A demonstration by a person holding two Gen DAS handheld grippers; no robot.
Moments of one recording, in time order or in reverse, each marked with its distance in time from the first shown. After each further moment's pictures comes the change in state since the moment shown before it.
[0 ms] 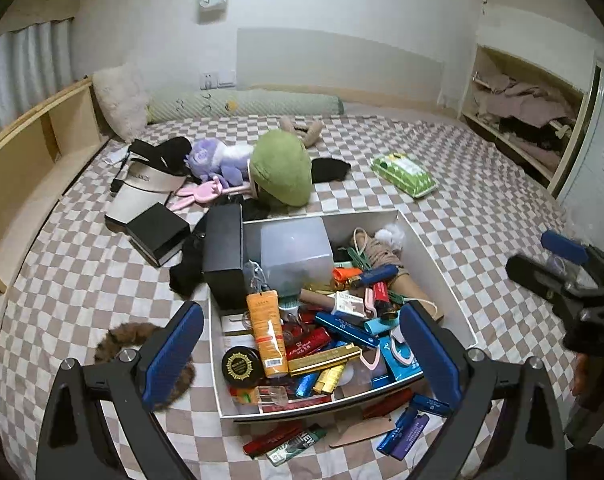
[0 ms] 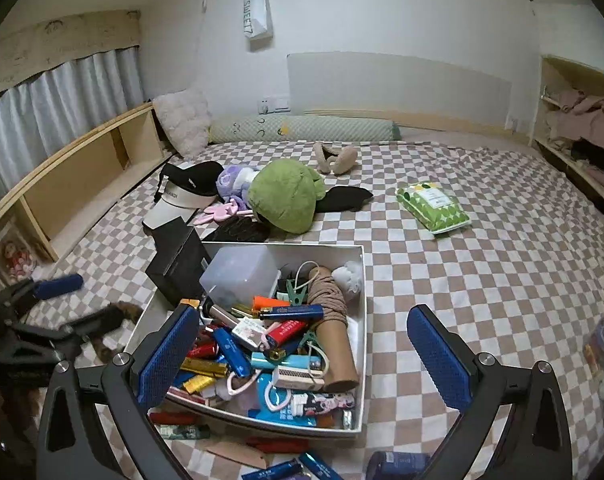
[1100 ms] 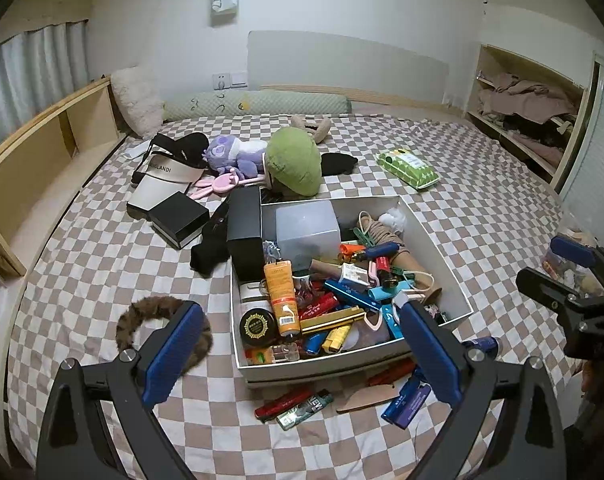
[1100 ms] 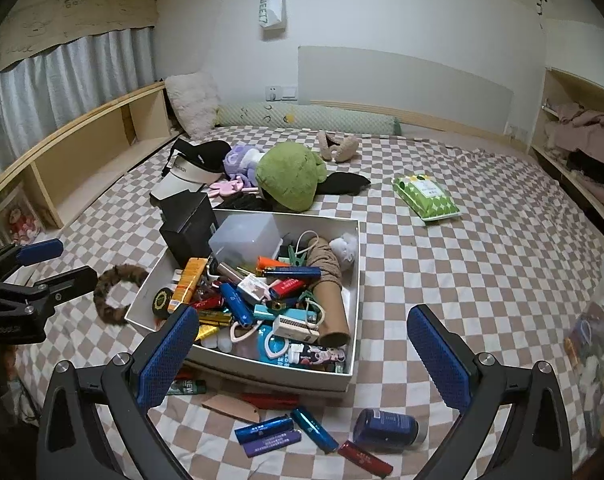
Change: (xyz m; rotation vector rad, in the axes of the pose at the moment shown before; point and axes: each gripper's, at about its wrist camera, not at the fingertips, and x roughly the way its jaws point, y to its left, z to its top) left arm -0.040 0.001 -0.031 0.006 0.005 0.045; right arm -0.037 0.008 -0.031 -0.045 0.033 -0.021
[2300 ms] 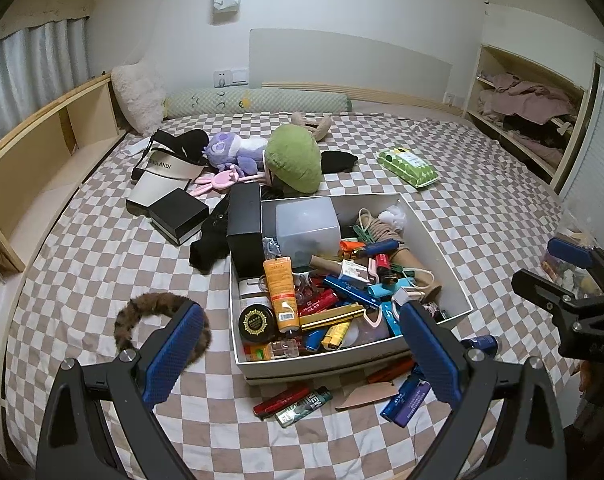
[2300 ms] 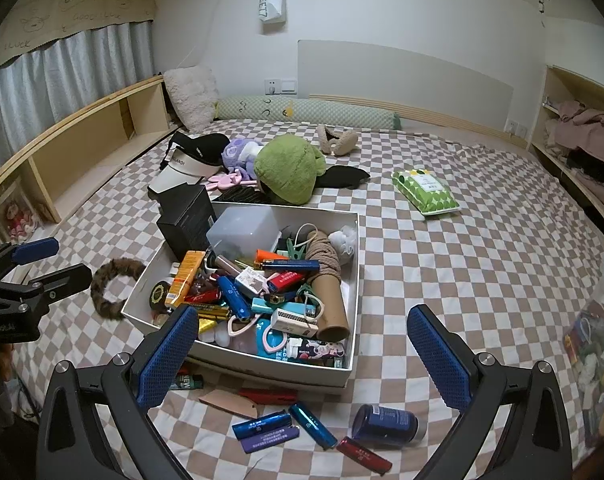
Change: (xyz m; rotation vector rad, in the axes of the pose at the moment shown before) left arm 0.001 0.002 -0.003 -0.006 0.004 -0.012; right arm 0.007 0.003 -0.004 -0.011 0.022 0.002
